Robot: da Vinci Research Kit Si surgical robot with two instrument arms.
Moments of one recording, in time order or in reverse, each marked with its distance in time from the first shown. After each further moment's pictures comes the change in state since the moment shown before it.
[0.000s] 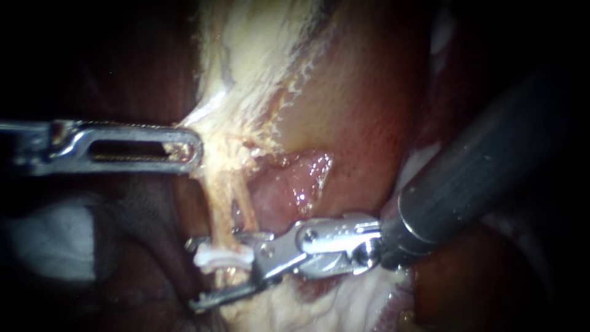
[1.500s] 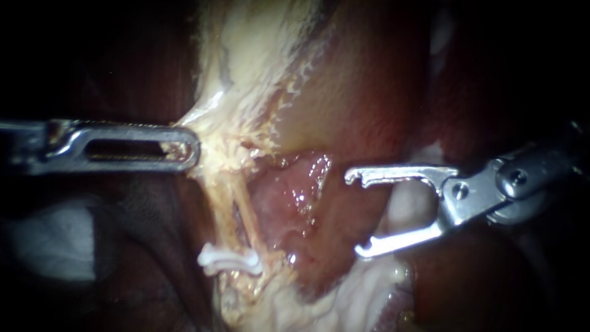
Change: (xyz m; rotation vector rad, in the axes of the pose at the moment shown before) right arm 0.009 -0.003 -0.025 -0.041 0.045 -0.204; left arm 0.000 0.000 0.000 0.002 0.000 0.002
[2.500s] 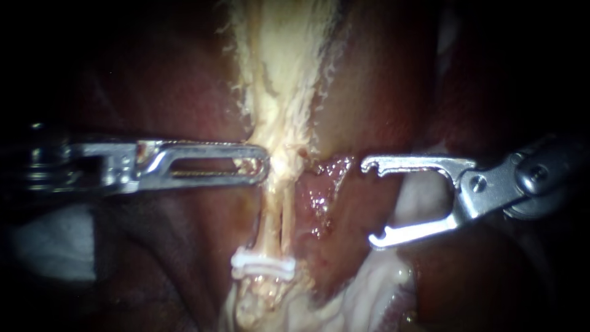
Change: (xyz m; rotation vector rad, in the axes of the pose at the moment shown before) right arm 0.000 0.000 -0.001 -0.009 -0.007 -0.025; left arm 0.003 0.000 0.010 0.022 0.006 0.000
